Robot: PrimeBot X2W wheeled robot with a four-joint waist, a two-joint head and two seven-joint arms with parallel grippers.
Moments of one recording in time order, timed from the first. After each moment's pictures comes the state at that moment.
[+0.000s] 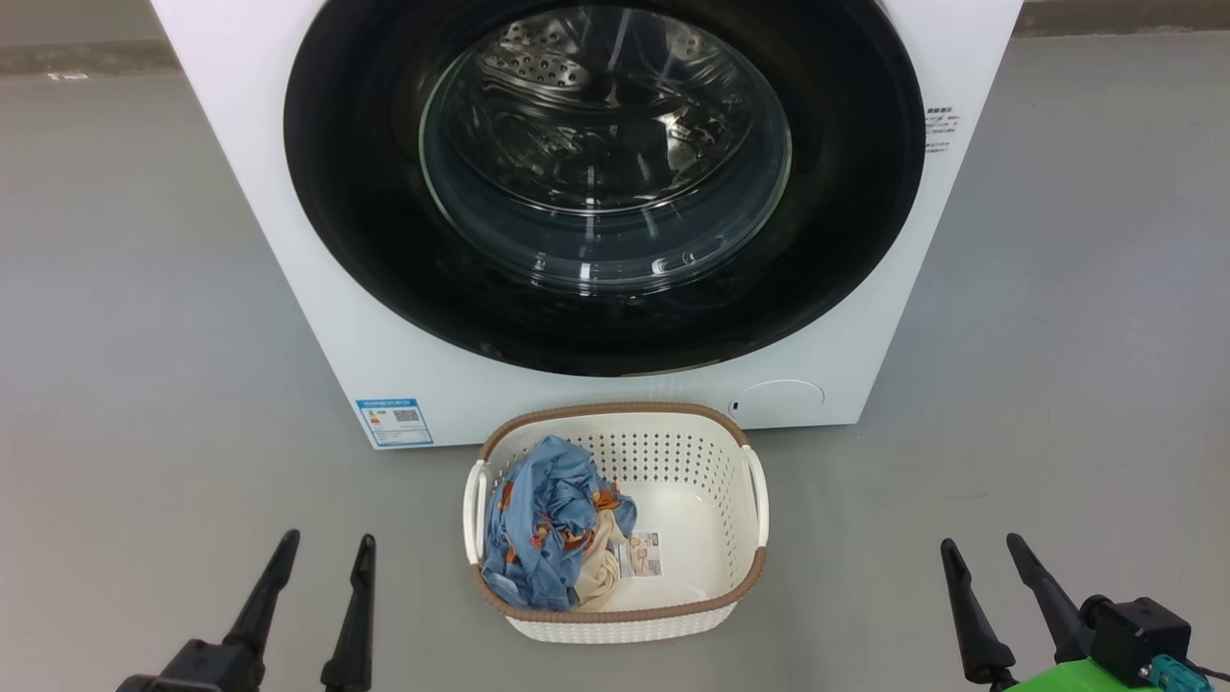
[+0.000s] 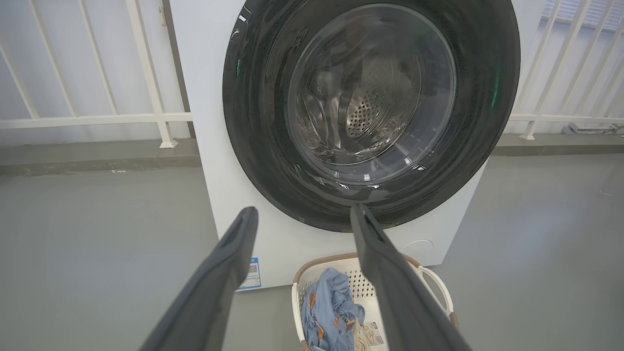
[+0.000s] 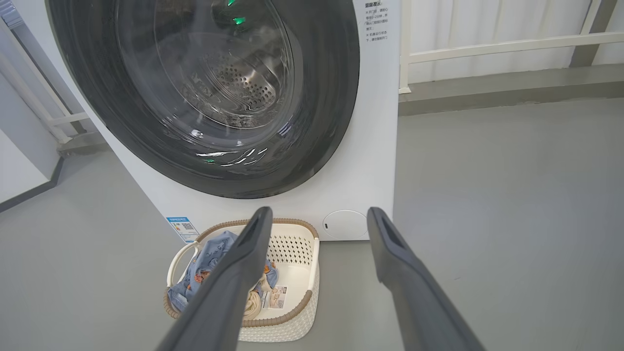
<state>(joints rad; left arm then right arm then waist) 0.02 0.09 -0.11 0.14 -0.20 -0.13 -0.25 0.03 -0.10 -0.04 0.24 0.26 0.13 -0.25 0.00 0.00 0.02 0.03</state>
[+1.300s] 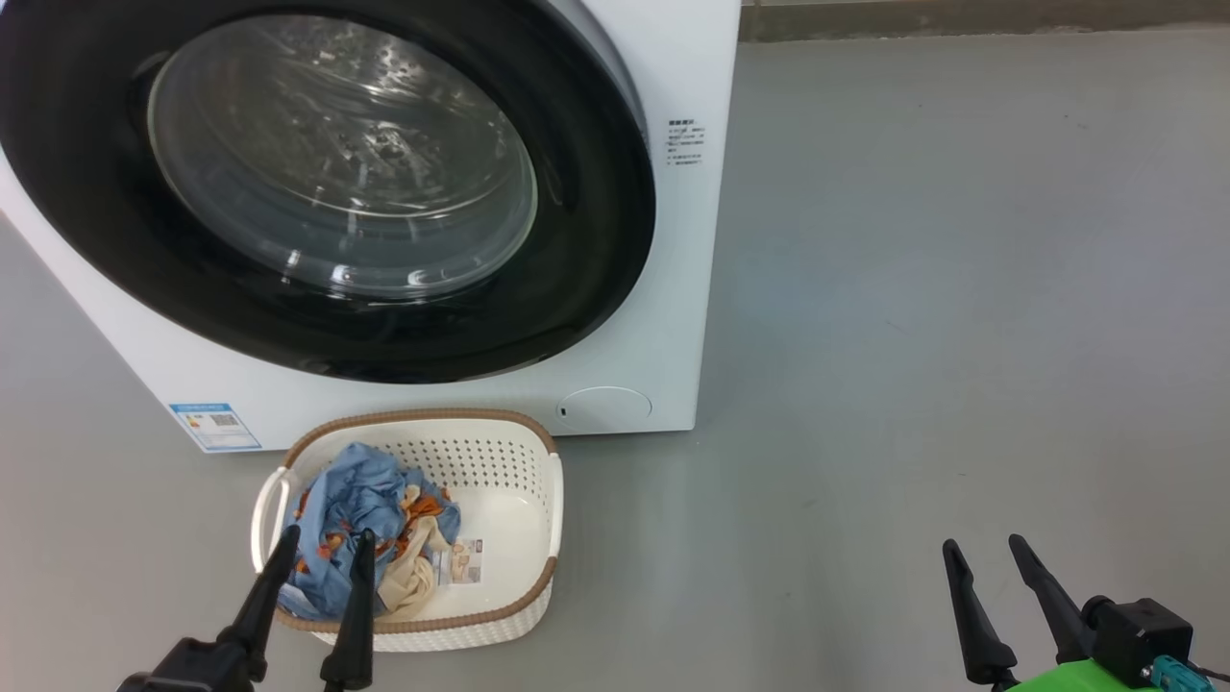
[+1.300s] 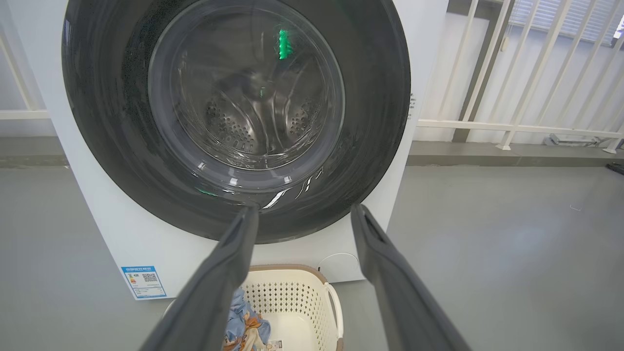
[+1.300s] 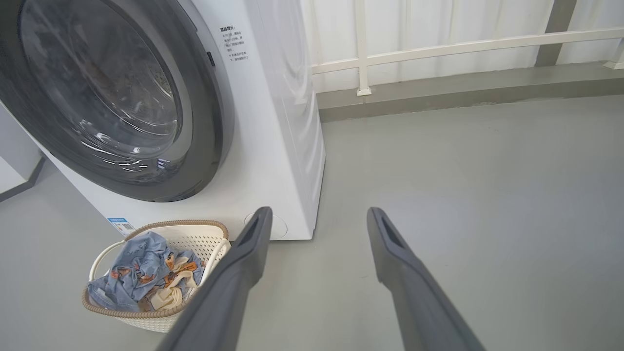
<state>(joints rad) 0.02 0.10 -0.12 0.13 -0.24 -0.13 -0.25 0.03 -0.10 -0.04 0.25 0.26 0.13 -0.25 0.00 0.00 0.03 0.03</state>
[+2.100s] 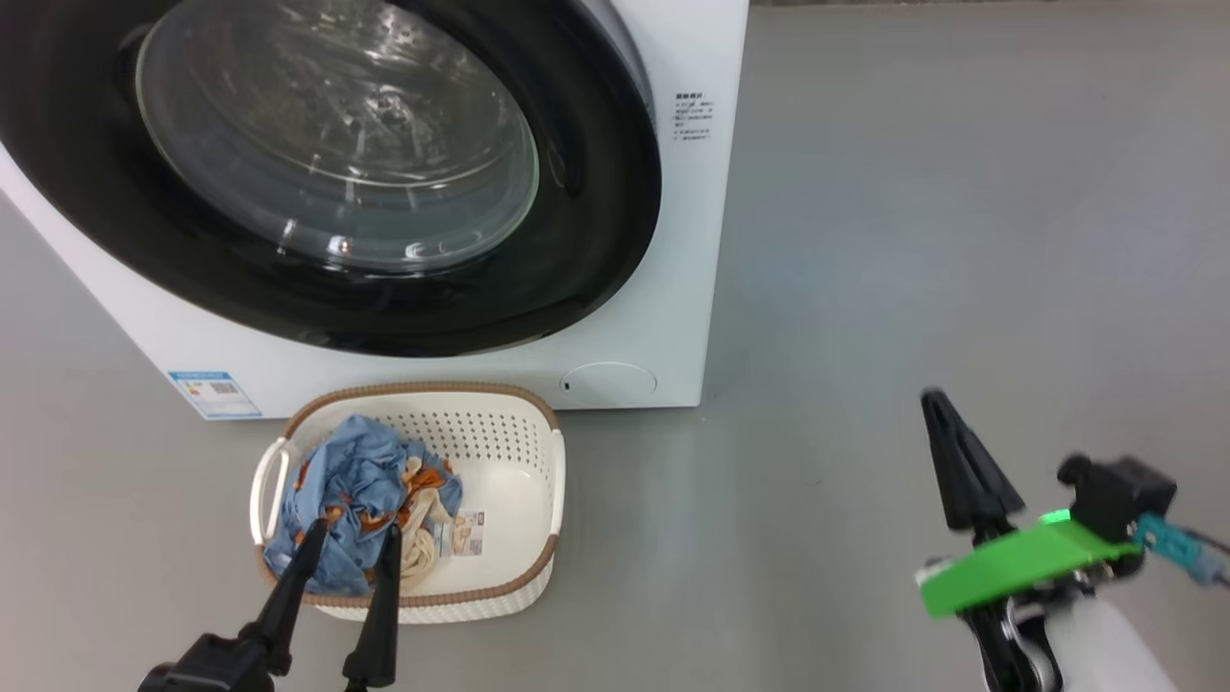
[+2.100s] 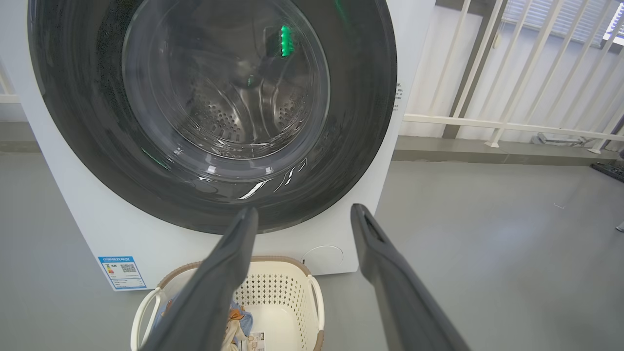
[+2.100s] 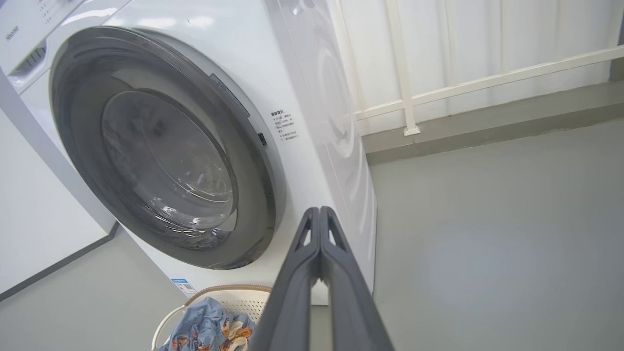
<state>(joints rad) 0.01 0.09 -0.16 0.10 -0.26 -0.13 -0.25 -0.19 -0.13 0.08 0.27 0.47 0.13 -0.25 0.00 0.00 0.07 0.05</state>
